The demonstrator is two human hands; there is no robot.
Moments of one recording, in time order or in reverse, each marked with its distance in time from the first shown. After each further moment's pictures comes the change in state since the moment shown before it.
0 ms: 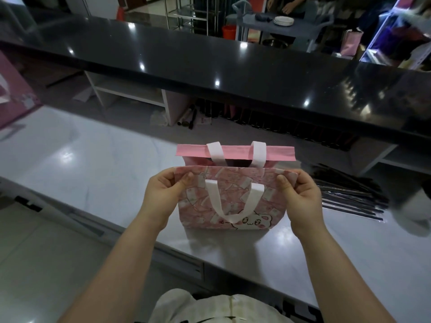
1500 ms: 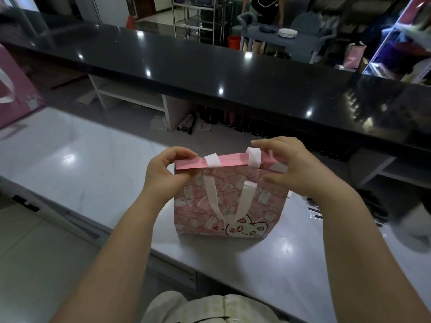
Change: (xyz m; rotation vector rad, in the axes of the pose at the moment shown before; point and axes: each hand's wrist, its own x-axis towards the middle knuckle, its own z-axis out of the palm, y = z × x) left_hand 0.032 0.019 0.016 0.462 0.041 0.364; right_hand 0.071 -0.078 -0.002 -1.066 -0.619 -0.288
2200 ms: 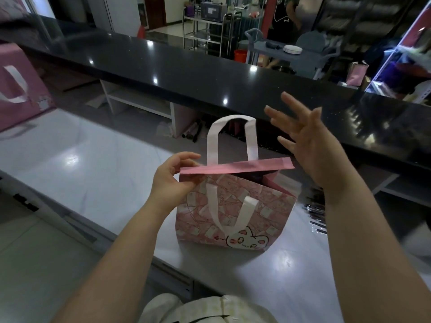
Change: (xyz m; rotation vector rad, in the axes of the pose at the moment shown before) left_hand -0.005 0.001 0.005 -0.070 0.021 -0.033; right_hand 0.028 -0.016 -0.029 0.801 0.065 -0.083
